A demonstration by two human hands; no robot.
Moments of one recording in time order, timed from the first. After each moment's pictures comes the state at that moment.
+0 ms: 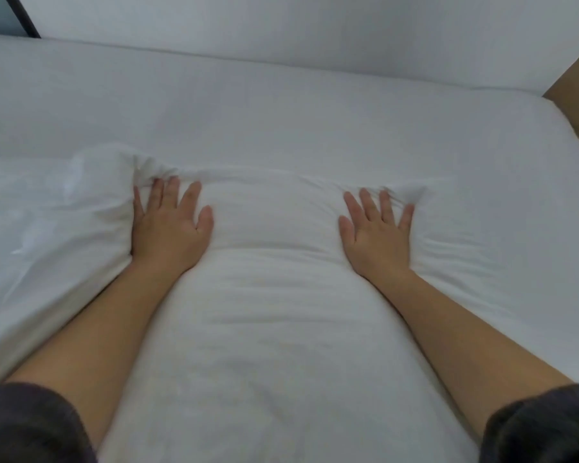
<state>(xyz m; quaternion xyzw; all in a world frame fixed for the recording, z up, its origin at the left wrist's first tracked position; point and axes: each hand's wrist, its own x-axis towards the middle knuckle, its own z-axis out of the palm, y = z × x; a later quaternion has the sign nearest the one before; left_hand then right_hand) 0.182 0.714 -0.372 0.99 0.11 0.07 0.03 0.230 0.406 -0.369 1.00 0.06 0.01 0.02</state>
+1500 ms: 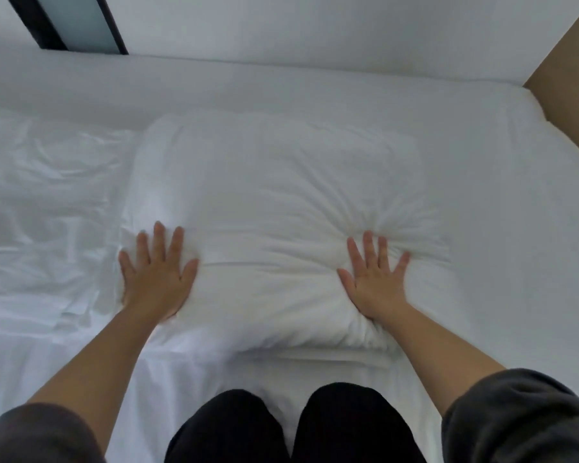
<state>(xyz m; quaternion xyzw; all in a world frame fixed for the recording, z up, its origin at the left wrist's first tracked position) -0.109 0.721 -0.319 0.98 0.19 -0.09 0.03 -0.026 0.355 -0.339 0.99 0.10 -0.12 0.04</state>
